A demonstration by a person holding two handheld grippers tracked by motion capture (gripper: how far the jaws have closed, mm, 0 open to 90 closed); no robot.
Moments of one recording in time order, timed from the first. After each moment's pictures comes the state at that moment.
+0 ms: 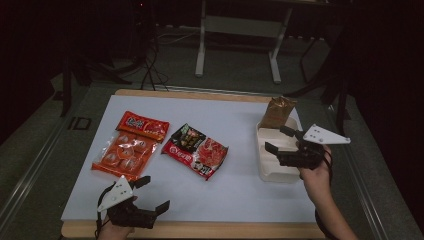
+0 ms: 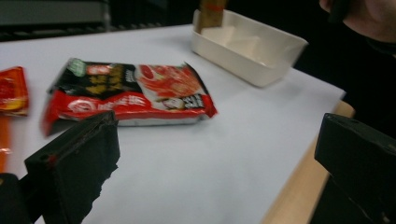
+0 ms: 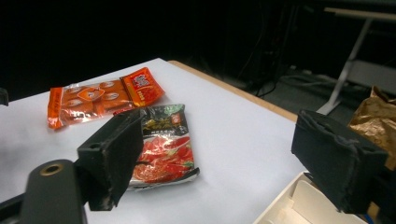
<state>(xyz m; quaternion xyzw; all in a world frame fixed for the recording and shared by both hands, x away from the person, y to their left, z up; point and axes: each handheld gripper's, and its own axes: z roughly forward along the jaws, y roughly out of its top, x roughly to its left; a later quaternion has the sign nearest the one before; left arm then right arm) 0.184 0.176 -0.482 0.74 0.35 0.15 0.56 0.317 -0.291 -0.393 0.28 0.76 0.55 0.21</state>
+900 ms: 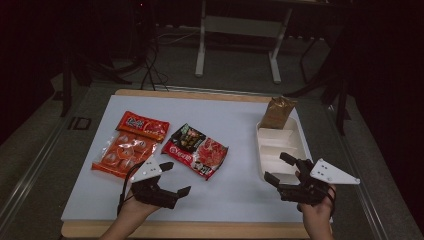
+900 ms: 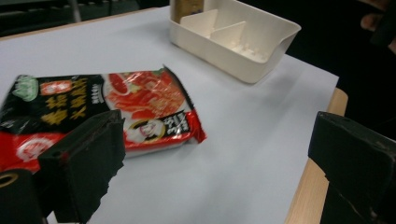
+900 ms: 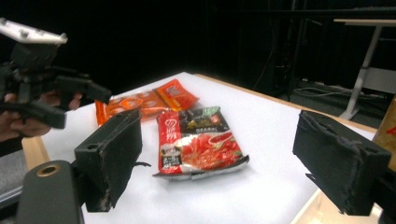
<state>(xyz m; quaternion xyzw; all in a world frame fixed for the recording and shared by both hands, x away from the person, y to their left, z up) 0.240 0.129 -0.461 0.78 0.31 0.11 0.52 0.239 -0.288 -0.417 0.28 0.72 0.60 0.19</state>
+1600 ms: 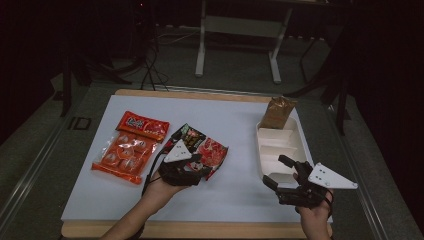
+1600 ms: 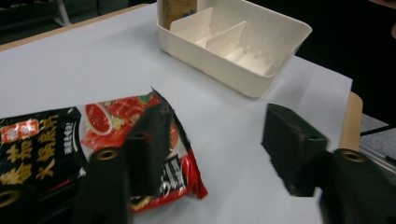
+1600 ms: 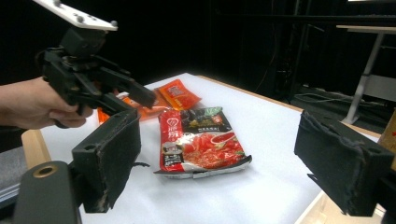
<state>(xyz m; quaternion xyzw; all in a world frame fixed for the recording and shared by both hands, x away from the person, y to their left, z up) 0.285 0.073 -0.451 0.81 0.30 0.10 0.50 0.237 -0.287 -0.424 0.27 0.72 0.61 0.20</state>
